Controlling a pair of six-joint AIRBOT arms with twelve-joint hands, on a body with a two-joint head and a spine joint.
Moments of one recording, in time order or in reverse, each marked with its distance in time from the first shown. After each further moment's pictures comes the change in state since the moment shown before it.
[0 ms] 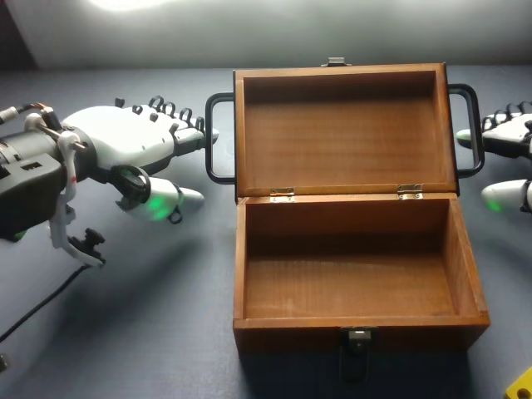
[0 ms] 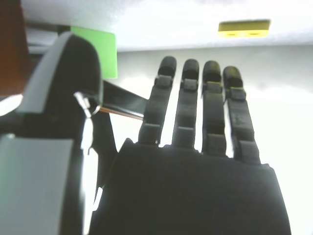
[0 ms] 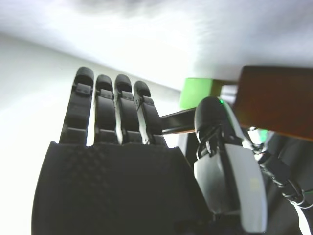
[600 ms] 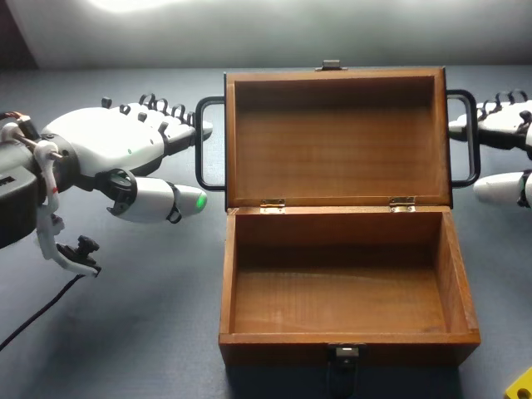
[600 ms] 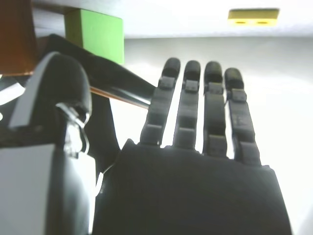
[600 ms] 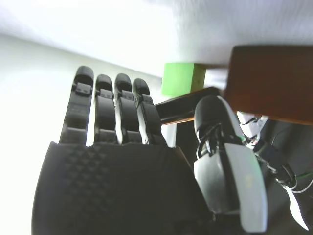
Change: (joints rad) left arm 0.040 0.091 -0.120 -0.035 -0.130 0.000; right arm 0.025 0.052 -0.070 -0.067 0.080 0.070
